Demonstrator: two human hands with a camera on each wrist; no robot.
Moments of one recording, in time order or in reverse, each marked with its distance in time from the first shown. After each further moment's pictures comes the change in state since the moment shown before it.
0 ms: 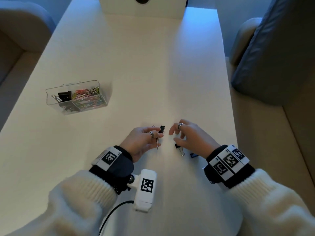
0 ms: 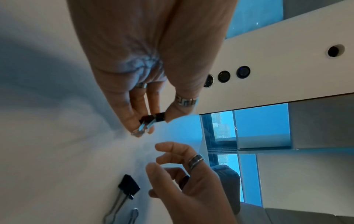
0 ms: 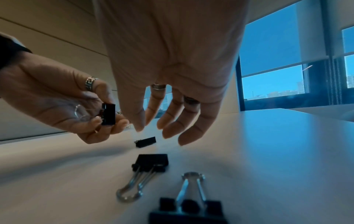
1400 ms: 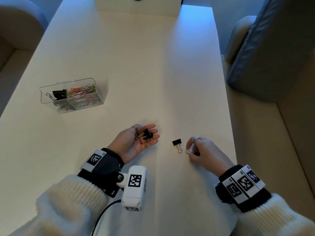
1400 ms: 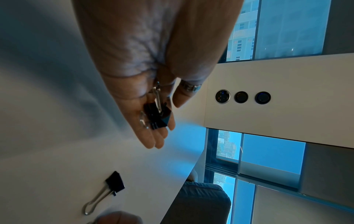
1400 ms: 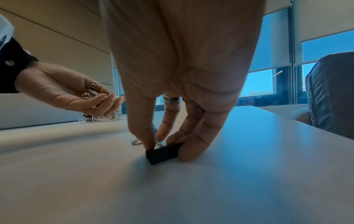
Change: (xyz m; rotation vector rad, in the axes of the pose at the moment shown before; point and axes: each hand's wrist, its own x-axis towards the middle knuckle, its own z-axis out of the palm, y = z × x) left_hand -0.003 -0.003 -0.016 -0.370 -0.050 -0.098; right_hand -0.052 0.026 0.018 0.002 -0.015 0.299
